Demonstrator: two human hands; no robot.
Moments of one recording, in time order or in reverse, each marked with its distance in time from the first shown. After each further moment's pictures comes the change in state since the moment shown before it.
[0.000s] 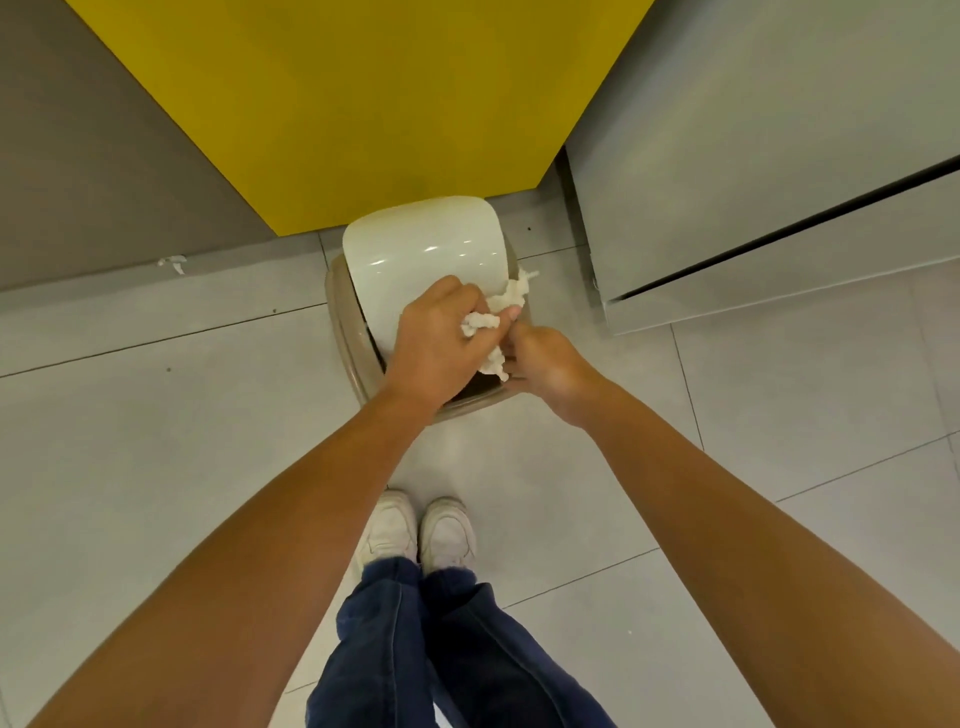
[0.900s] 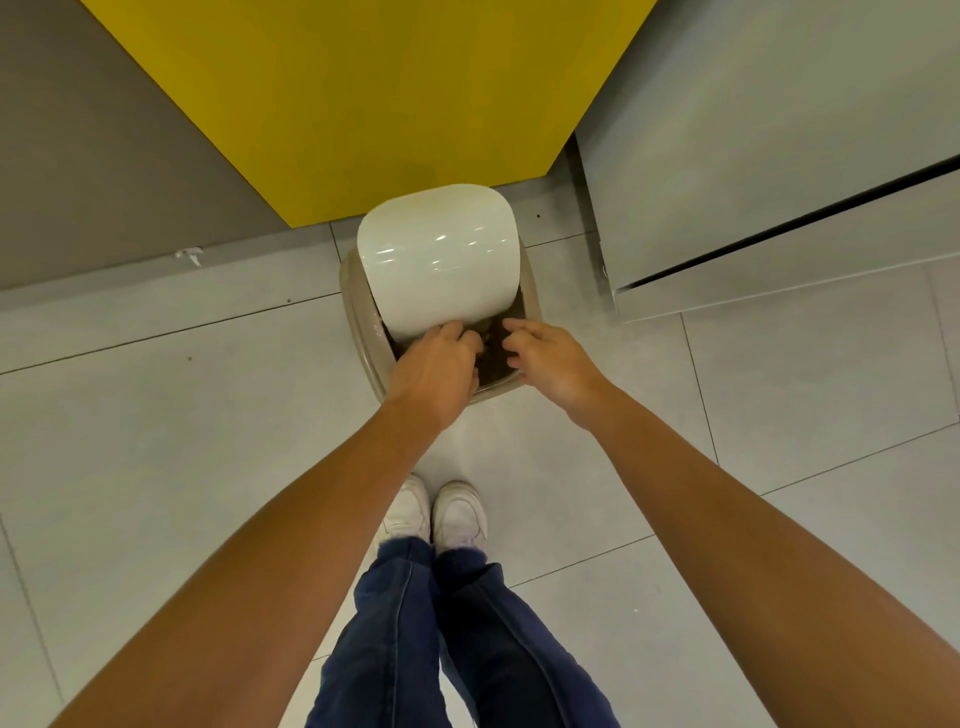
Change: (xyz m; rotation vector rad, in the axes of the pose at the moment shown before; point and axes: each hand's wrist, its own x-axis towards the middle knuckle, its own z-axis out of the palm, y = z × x) left_hand -0.022 -0.016 -0.006 0.543 -0.591 -0.075; right_hand -0.013 0.005 0.002 -0.138 0.039 -0.058
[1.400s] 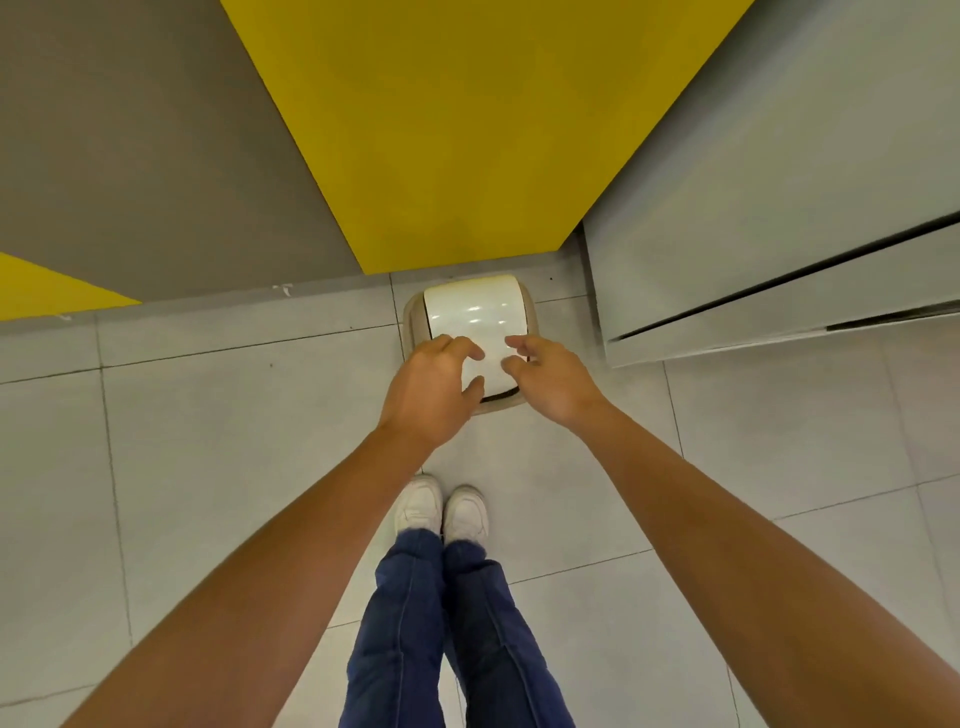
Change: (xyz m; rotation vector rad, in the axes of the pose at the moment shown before) left_hand -0.098 0.043 -0.128 -0.256 0.221 -0.155; right_hand -0.121 -0.079 -0.014 -0.276 0.019 -0.175
